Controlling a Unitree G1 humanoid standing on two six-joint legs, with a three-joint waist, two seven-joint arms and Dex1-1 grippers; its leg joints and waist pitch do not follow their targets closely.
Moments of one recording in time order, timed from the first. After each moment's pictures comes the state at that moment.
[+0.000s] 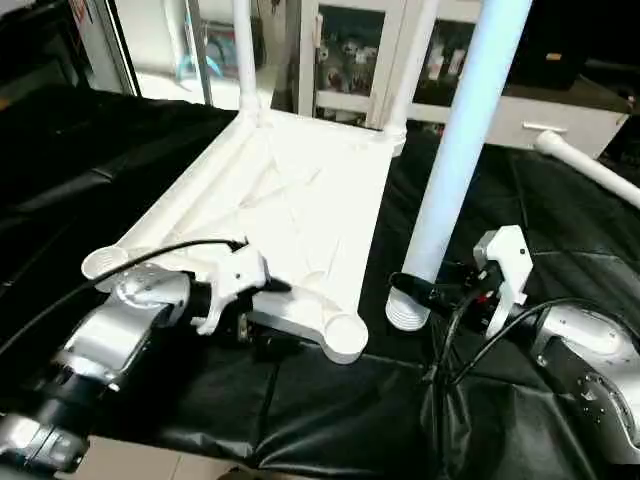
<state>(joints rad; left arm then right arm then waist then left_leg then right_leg) -0.45 0.60 -0.34 0.23 -0.14 0.23 -1.18 -0.12 -0.48 0.00 -0.26 0.43 0.49 0.73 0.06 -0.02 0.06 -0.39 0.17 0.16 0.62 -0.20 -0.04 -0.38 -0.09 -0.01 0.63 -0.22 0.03</state>
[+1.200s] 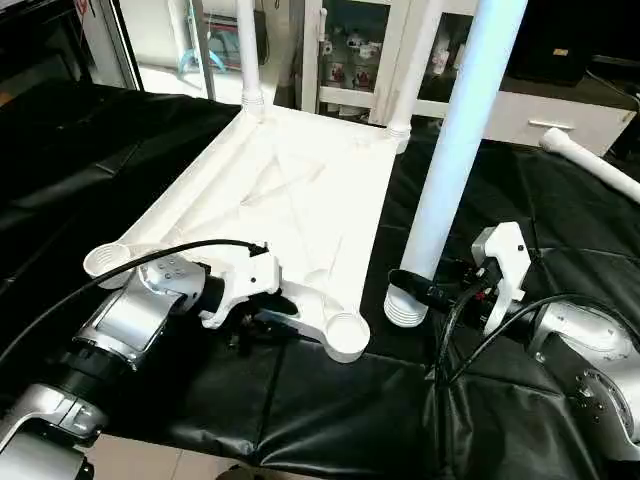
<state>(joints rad) -0.55 0.57 -0.39 0.37 -0.04 0.13 -1.26 -0.14 -0.48 0.00 -0.26 0.43 0.50 0.73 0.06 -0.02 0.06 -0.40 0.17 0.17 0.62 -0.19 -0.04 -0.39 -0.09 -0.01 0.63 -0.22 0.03</state>
